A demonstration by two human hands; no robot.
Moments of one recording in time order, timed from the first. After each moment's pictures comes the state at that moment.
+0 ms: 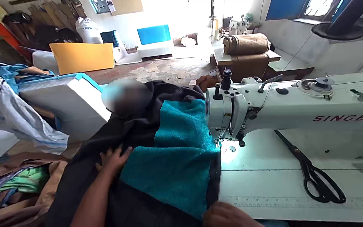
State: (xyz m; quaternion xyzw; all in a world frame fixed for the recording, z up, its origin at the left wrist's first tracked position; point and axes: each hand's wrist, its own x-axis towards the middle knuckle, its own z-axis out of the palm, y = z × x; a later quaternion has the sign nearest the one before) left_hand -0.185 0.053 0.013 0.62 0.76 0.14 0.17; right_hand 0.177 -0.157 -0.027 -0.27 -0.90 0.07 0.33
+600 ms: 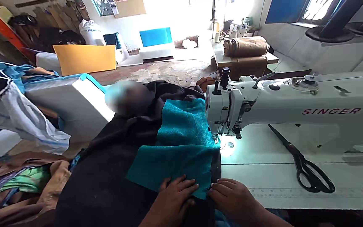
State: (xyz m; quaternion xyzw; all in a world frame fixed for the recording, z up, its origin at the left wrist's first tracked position) left_hand -0.053 -0.104 0.007 0.91 0.36 0.10 0.19; right_hand 0.189 -0.132 -0.043 -0.36 -0.84 -0.14 0.38
